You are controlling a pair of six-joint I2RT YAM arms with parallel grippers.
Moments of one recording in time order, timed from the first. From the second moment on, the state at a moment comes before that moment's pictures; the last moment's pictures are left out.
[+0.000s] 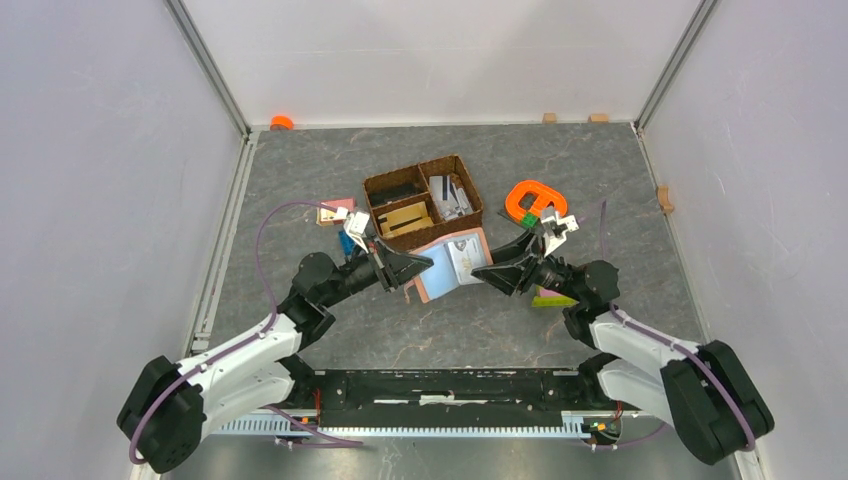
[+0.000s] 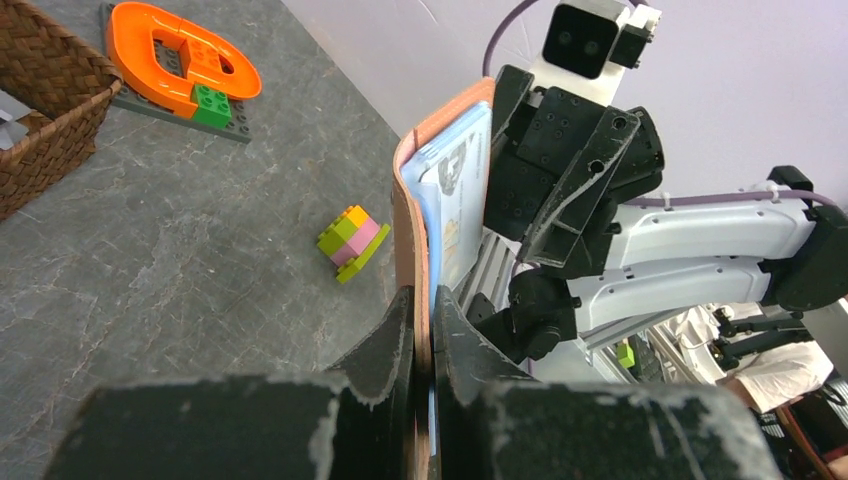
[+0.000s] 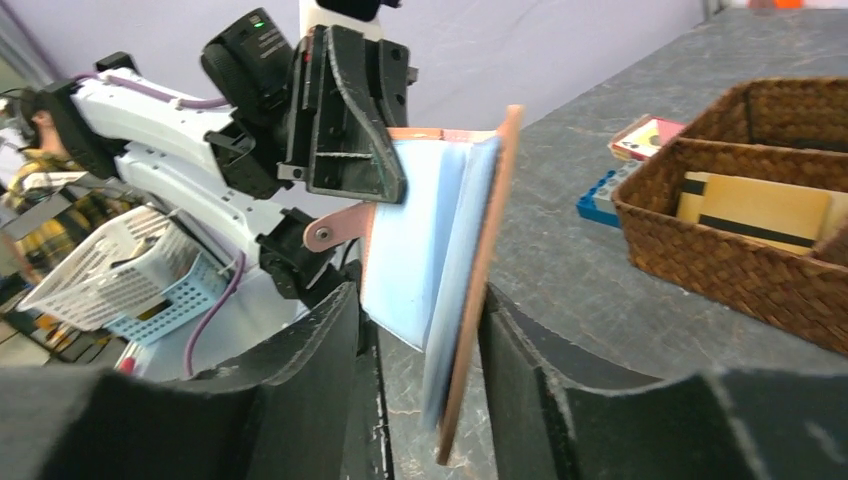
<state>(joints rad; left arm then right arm) -0.67 0.92 0.35 0.68 0.40 -0.80 0.43 1.09 0.21 1.26 -0.81 0.79</state>
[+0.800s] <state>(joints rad) -0.67 0.88 0.40 0.43 0.19 -0.75 0.43 1.13 0.27 0.92 -0.73 0.62</state>
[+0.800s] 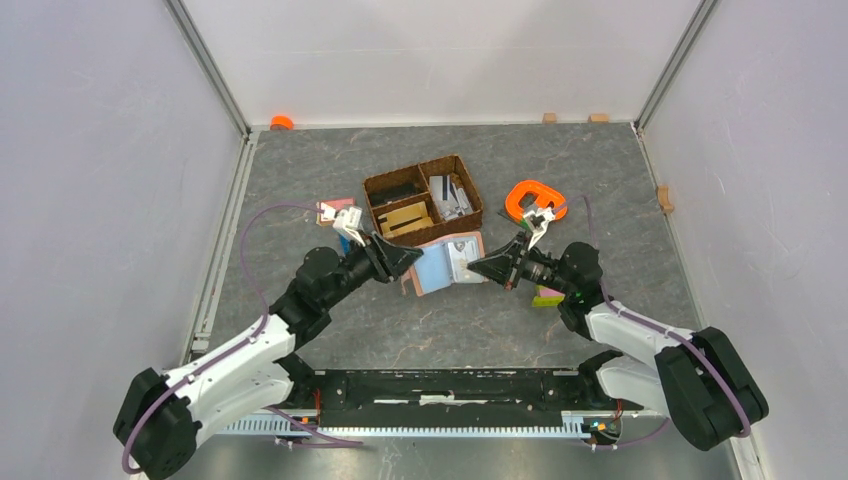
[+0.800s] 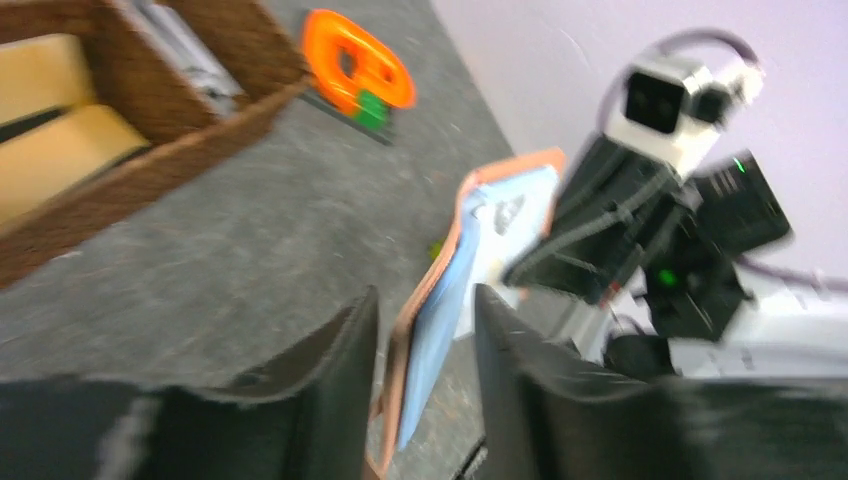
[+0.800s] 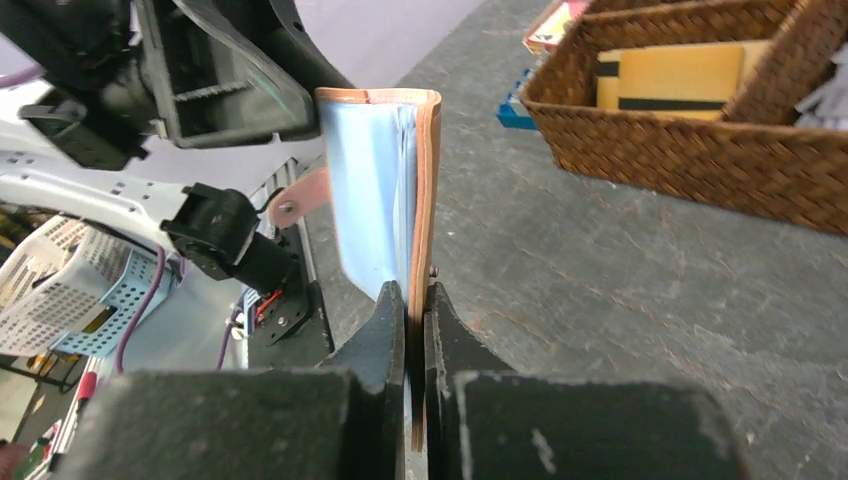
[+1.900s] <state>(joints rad) -0.70 1.01 0.43 0.43 0.14 -0.76 0.40 1.19 0.29 0.81 -0.67 0.63</state>
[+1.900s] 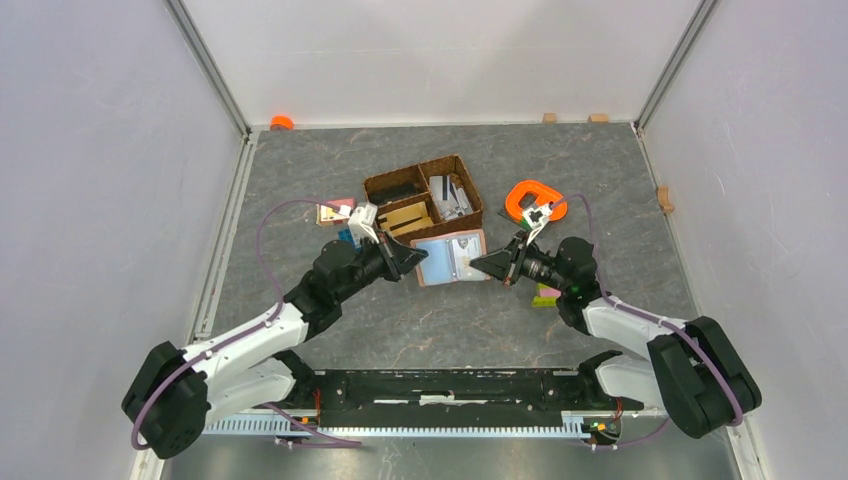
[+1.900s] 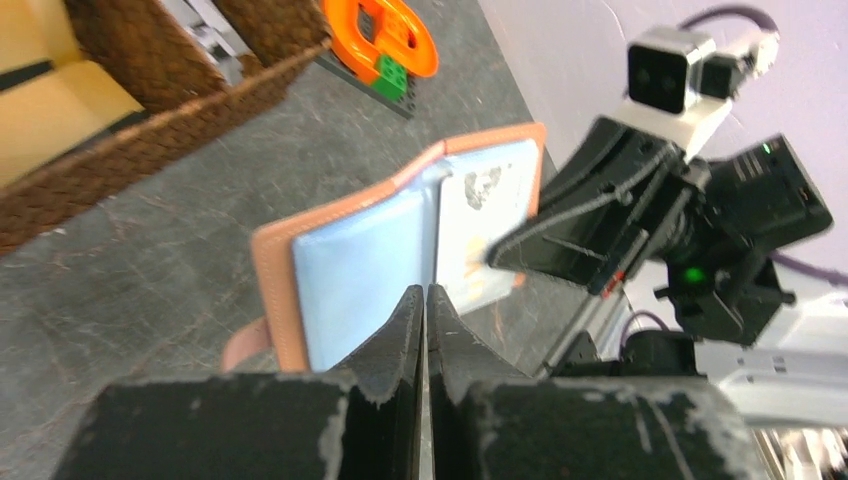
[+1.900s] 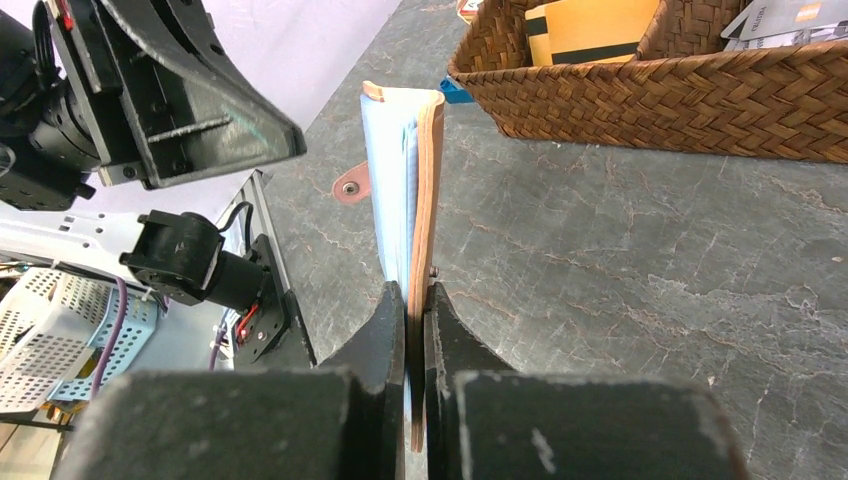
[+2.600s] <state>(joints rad) -0.71 1.15 0.45 0.60 0.09 -0.69 0.40 1.17 0.23 0.85 -0.61 0.65</state>
